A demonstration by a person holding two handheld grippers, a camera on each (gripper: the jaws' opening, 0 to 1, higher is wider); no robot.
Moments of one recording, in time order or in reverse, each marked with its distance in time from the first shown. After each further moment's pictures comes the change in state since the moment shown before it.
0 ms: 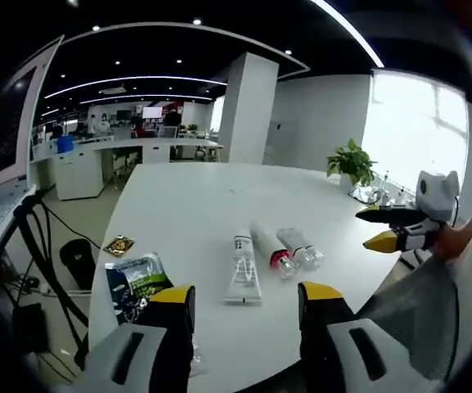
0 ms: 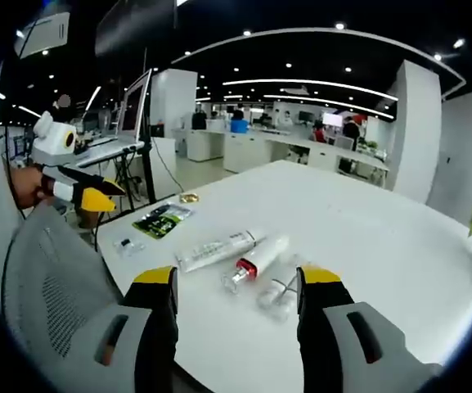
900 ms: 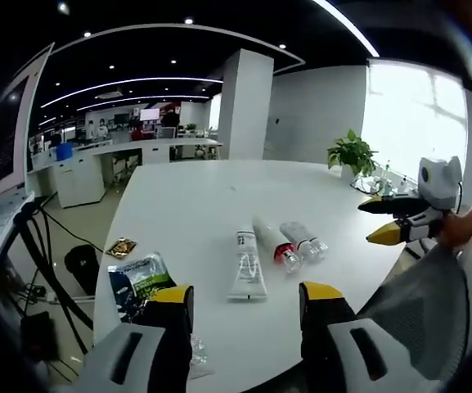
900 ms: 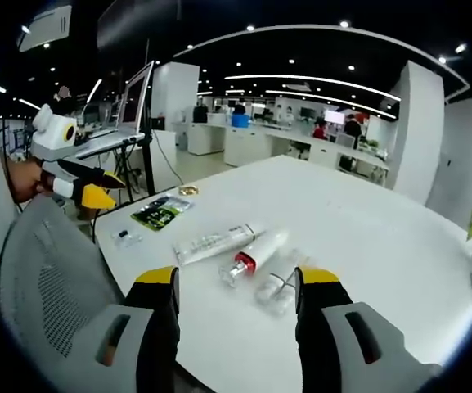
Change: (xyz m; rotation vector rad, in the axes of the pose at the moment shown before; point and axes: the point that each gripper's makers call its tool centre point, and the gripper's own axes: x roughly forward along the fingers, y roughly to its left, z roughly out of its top) left arm 0.004 0.001 -0.004 0.061 0.009 0.022; right arm 0.003 0.000 -0.008 -0.028 0.039 -0.002
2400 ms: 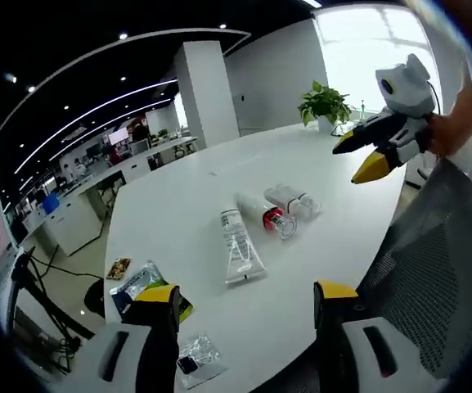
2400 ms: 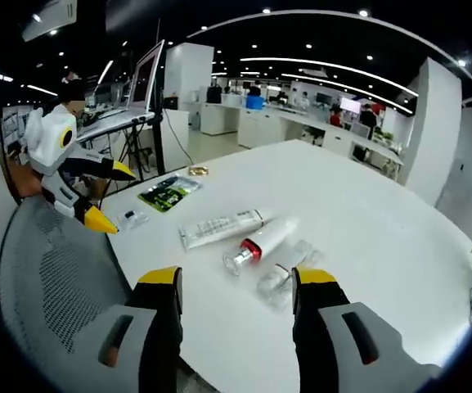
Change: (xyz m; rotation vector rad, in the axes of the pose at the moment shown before) left arm 0.018 -0.016 -0.033 0.319 0.098 0.011; right arm 0.011 -0.001 -0.007 -0.063 0.115 0.075
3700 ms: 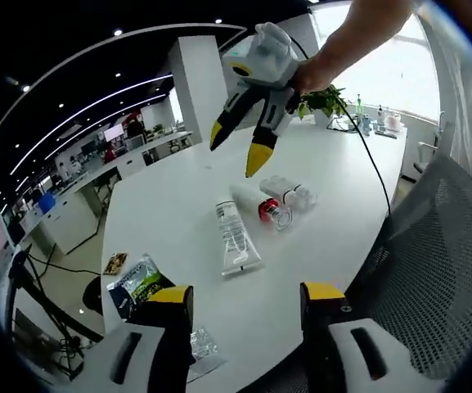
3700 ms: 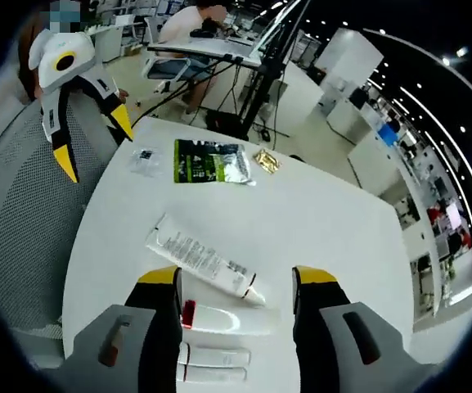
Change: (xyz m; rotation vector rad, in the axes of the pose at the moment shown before) left arm -0.001 -0.004 -0.010 0.013 0.040 -0.025; right arm 0.141 -0.001 0.064 -0.770 0.200 0.459
